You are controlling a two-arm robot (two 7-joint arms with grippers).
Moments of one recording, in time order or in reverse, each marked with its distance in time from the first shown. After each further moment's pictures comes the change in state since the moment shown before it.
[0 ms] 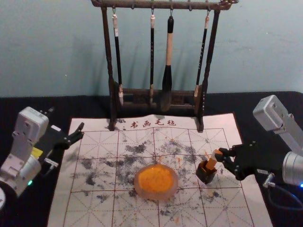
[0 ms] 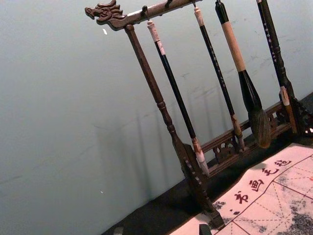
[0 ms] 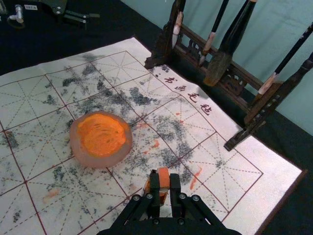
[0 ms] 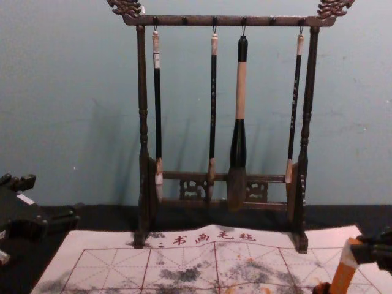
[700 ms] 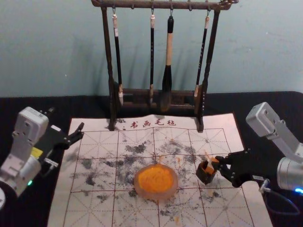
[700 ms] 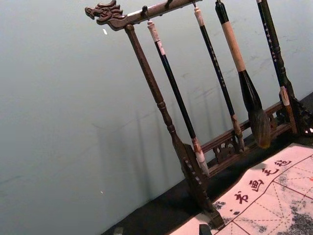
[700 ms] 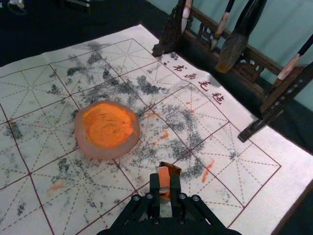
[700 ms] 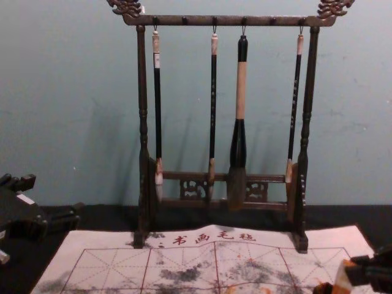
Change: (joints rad) left arm 0.000 0.000 0.000 0.000 0.000 0.000 0.000; right arm 0.020 -0.019 -0.035 0.048 -0.010 0.010 0.027
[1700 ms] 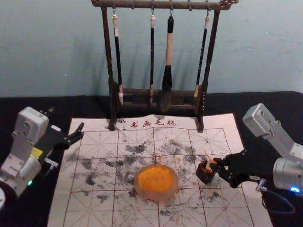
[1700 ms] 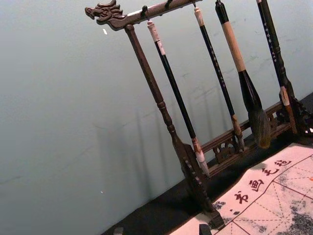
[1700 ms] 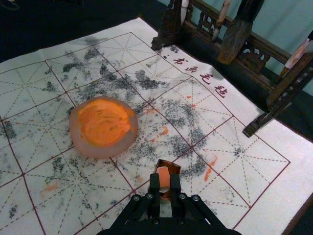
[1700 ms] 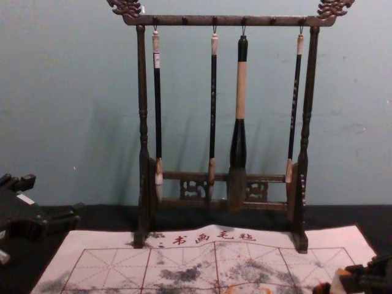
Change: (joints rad) left arm 0.000 0.000 0.000 0.000 0.000 0.000 0.000; right arm 0.040 -0.026 -0.031 0.074 0.008 -0.007 0.019
